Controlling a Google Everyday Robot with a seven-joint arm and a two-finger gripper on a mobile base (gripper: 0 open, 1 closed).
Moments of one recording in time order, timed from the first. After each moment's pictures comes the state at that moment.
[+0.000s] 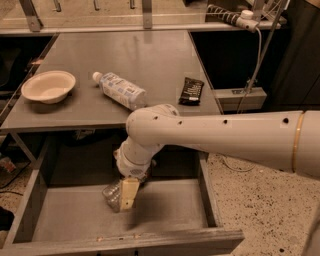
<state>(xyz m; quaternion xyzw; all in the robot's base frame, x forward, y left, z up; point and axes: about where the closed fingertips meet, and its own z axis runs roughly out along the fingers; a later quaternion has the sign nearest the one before) 0.487 0.117 0.653 -0.77 0.60 0.14 0.18</state>
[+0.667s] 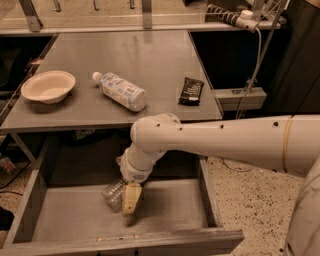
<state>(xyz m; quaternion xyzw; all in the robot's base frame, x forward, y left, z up) 0.489 0.112 0.620 -0.76 0.60 0.15 0.18</state>
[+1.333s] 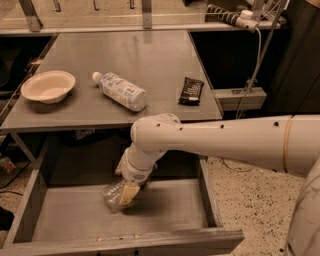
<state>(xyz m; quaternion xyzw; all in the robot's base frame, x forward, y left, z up) 0.489 0.112 0.620 -0.76 0.60 0.15 0.18</state>
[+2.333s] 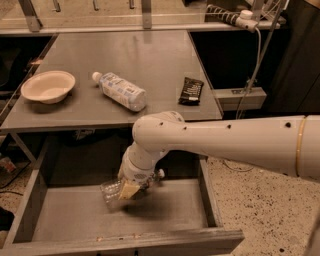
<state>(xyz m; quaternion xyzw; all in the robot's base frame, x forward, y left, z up) 0.484 0.108 0.635 -0.75 0.62 0.15 0.18</state>
